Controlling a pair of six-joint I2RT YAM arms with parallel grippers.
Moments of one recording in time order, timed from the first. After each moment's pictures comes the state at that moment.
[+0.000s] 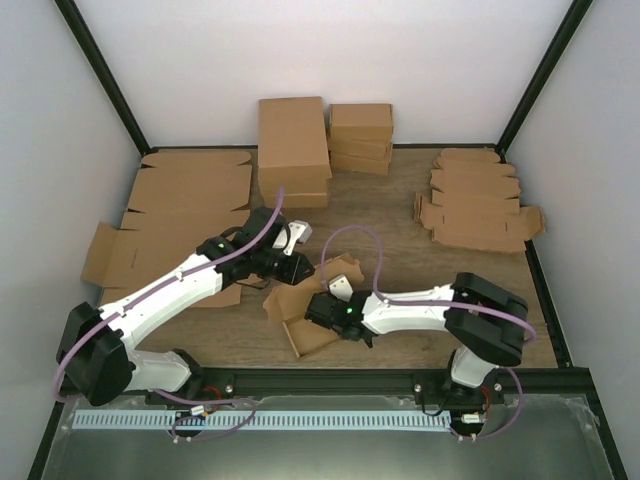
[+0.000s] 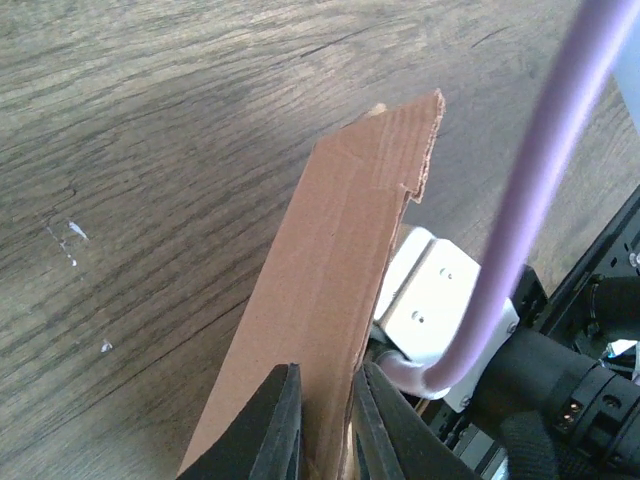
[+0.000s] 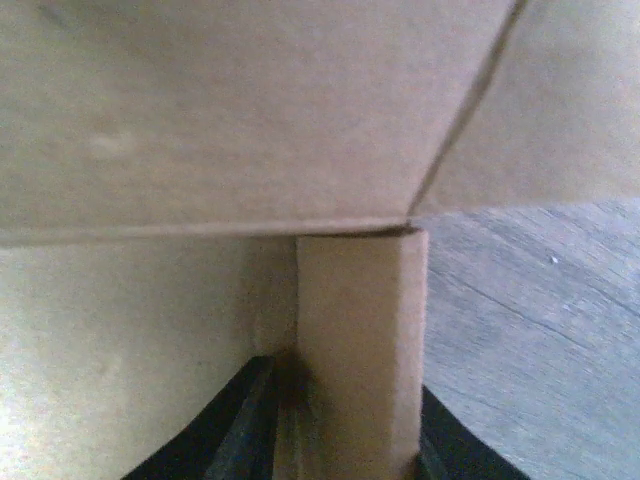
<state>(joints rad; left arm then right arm) -0.72 1.31 0.99 -0.57 0.34 -0.37 1.20 1.66 0.85 -0.63 0.54 0.65</state>
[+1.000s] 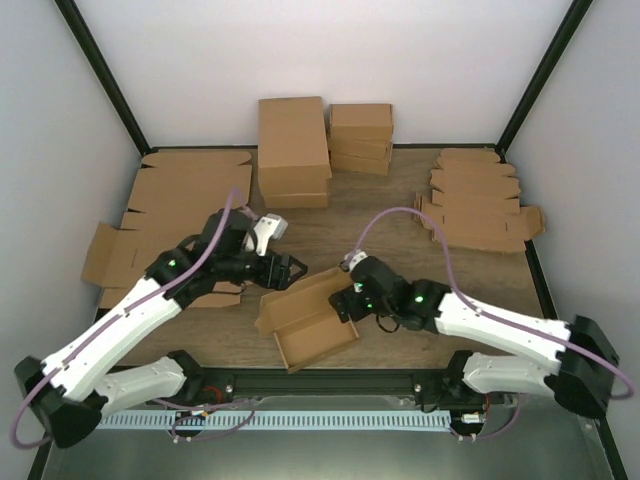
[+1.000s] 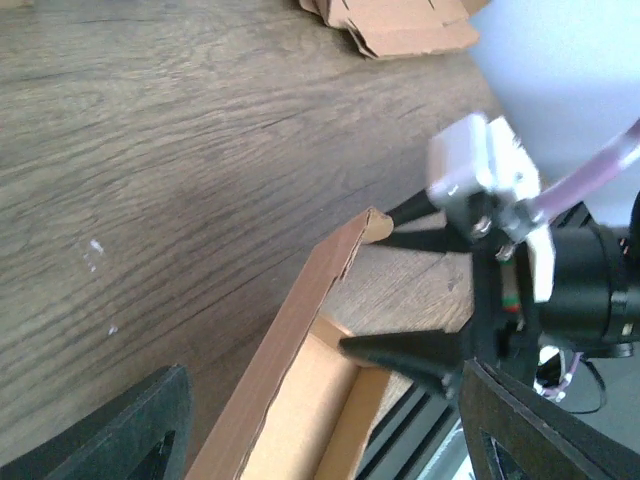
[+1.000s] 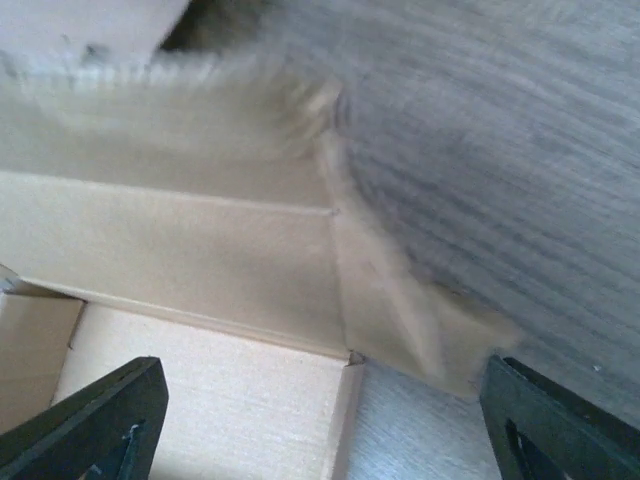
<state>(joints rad) -0.72 1.08 1.04 -0.70 0.33 -0.40 1.04 1.16 0.75 -0.47 0.16 0.45</state>
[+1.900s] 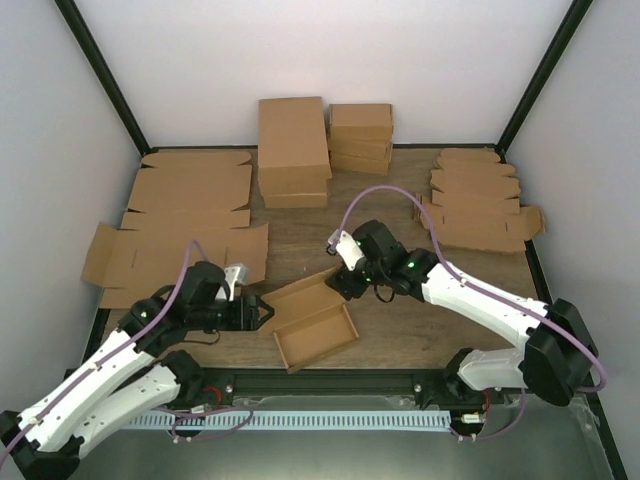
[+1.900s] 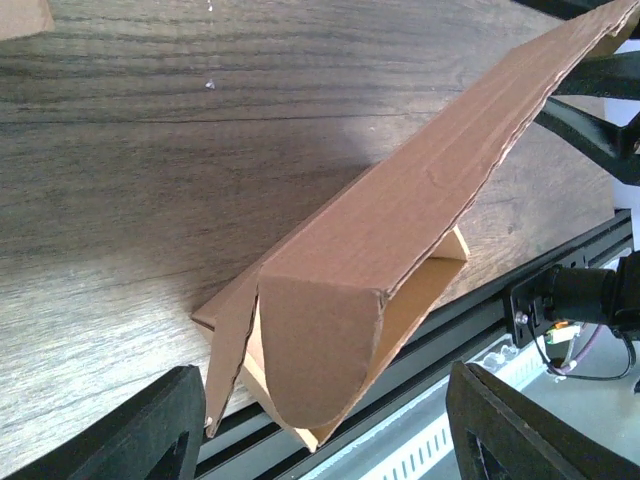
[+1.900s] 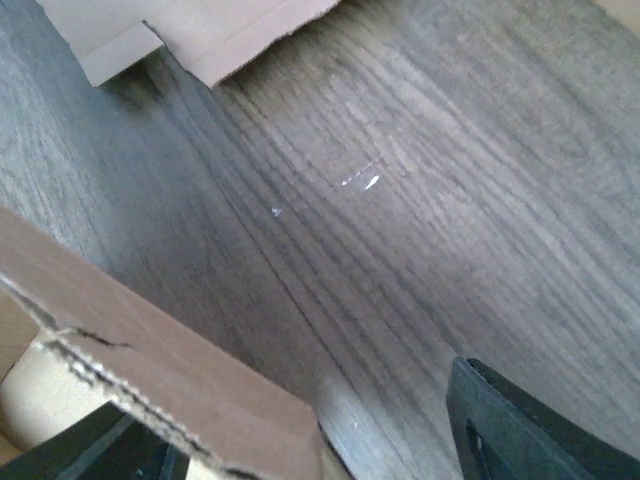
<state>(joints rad) -0.73 0.66 0.70 -0.89 0.26 -0.72 0.79 1.27 0.89 -0.44 -0.16 -0.07</state>
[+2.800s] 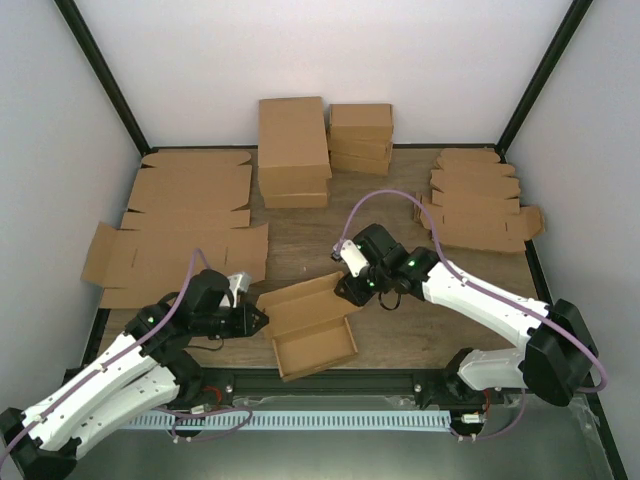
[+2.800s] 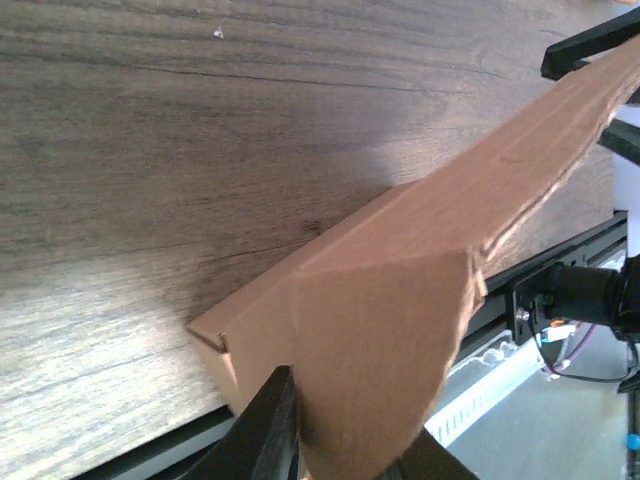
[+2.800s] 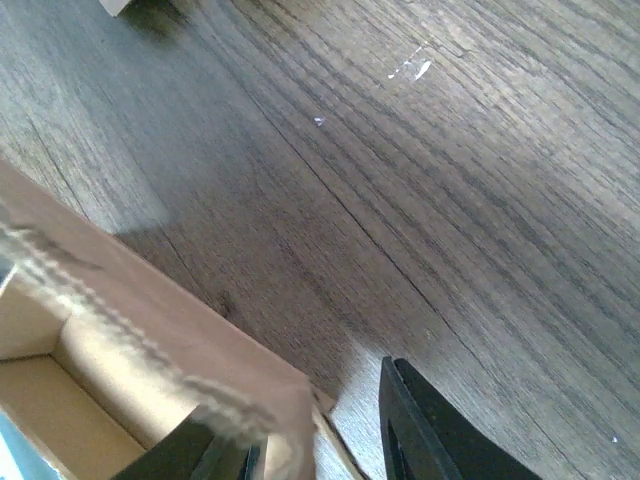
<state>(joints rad) -0.76 0.62 0.59 -0.82 0.28 -0.82 0.79 1.28 0.90 -0.60 -0.26 0.06</state>
